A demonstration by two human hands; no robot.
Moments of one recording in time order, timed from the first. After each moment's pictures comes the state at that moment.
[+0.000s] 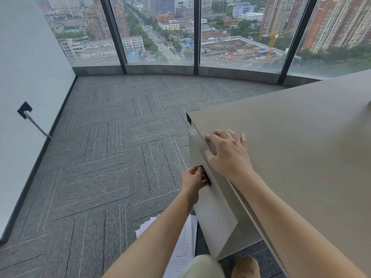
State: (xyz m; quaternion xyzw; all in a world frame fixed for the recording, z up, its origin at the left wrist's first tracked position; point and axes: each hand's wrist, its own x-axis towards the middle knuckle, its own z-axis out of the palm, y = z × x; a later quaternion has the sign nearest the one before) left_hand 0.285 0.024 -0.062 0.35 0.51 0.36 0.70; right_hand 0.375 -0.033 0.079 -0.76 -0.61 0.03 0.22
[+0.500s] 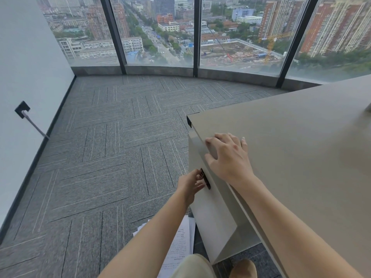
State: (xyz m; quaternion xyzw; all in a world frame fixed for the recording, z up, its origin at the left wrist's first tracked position) left_hand 0.277 0.037 -0.061 0.27 0.54 0.31 0.73; right_hand 0.377 -0.033 0.077 -0.76 -0.61 0.03 0.22
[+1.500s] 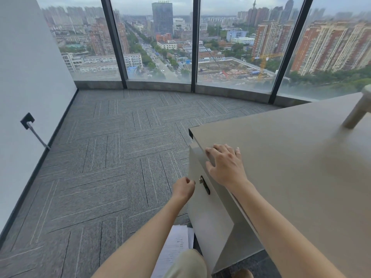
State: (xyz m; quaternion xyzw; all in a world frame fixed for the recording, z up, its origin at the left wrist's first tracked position) left_hand 0.239 0.020 -0.018 0.64 0.61 0.19 0.42; right_hand 0.369 -0.040 0.085 -0.76 -0.62 0.02 0.19
